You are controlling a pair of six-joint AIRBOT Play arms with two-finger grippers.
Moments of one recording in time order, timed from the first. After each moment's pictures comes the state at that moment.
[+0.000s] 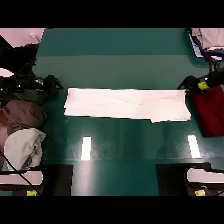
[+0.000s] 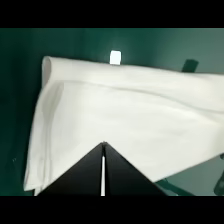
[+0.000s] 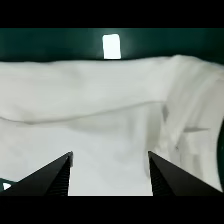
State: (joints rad) left arm 0.23 -1.49 1.20 0.72 -1.16 -1.21; right arm -0.35 -1.46 1.35 -1.11 1.36 1.34
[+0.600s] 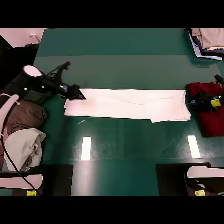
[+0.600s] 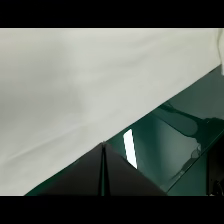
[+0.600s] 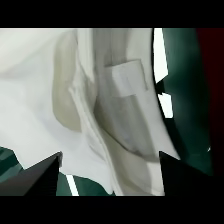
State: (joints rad) left arm -0.10 -1.49 1.20 0.76 -1.21 -1.19; right arm -0.63 -1.53 1.18 -0.98 1.45 1.11
